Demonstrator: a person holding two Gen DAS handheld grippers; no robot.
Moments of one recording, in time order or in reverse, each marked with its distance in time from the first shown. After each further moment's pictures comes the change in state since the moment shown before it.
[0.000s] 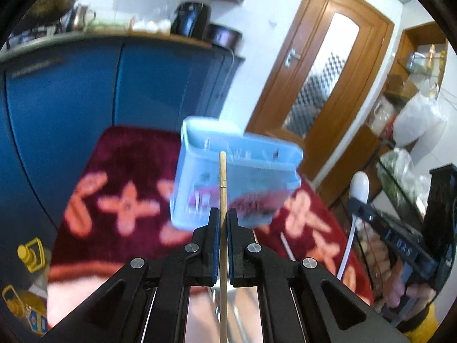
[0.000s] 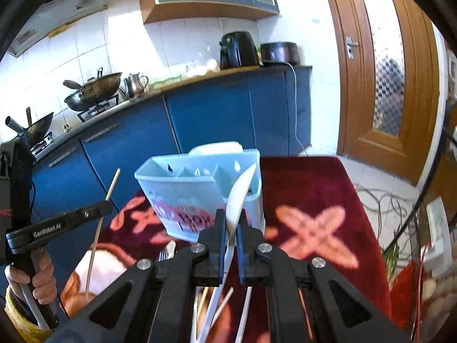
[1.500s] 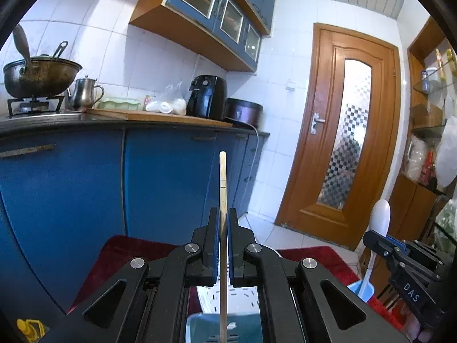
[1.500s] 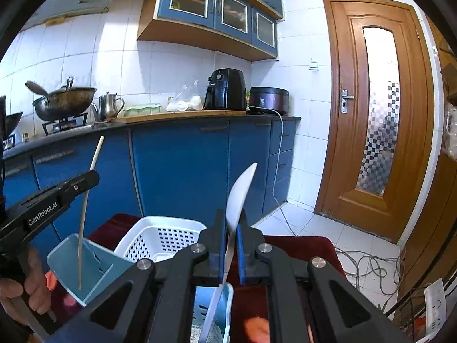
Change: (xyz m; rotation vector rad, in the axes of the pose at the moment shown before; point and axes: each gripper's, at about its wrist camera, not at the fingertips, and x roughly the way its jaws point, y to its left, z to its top) left arm 0.098 0.002 0.092 0.082 -0.403 0.175; right arm 0.112 -0.007 0.059 -0.138 -0.201 -0.161
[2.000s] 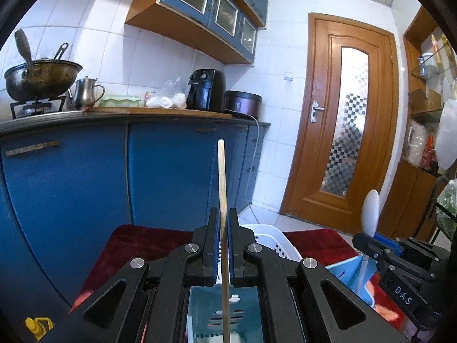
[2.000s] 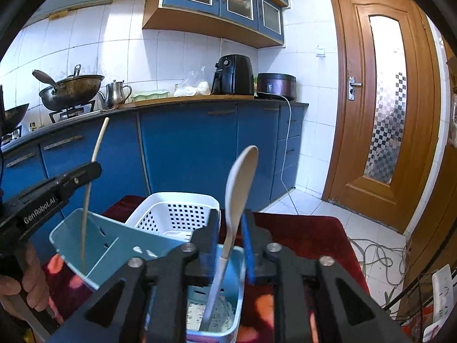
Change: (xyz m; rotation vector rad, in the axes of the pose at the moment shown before) left arm -0.017 -0.004 -0.019 0.039 0.035 0.009; right arm -0.005 0.000 -0.017 0.026 0.058 0.050
